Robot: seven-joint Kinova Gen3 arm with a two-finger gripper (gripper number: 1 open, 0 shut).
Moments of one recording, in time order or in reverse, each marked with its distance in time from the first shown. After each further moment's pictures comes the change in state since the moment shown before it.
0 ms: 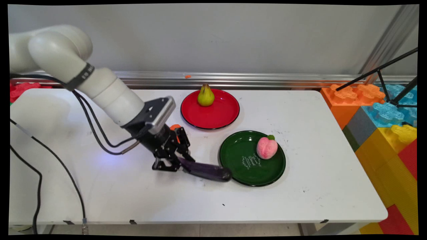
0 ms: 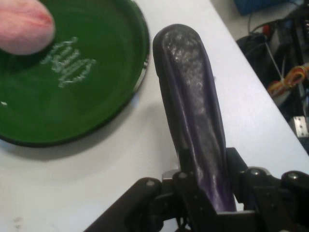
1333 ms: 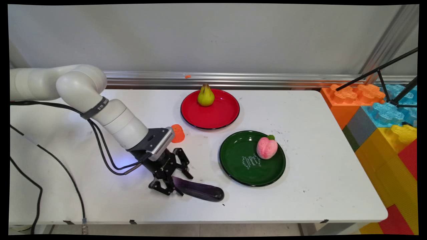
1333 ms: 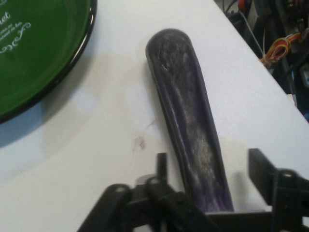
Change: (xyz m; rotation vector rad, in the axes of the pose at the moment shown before) arm -0.051 0.009 0.063 -0.071 0.016 0.049
